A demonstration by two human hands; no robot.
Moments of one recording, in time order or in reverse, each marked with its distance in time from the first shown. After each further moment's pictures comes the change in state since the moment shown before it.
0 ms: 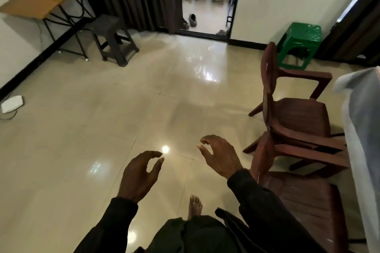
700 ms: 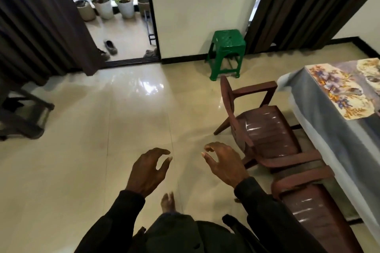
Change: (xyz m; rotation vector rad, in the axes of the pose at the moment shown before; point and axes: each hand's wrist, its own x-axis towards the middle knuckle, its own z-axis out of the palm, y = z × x) left_hand 0.467 0.073 0.081 0.036 -0.374 0.500; right_hand 0.287 0.086 -0.094 -0.047 0.288 0.381
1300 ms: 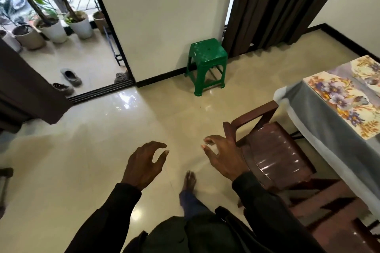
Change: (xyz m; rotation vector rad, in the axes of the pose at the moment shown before) left_hand 0.381 -0.044 -0.023 0.016 -0.108 0.174; right_hand 0.317 0.044 -0.030 0.144 0.223 0.188
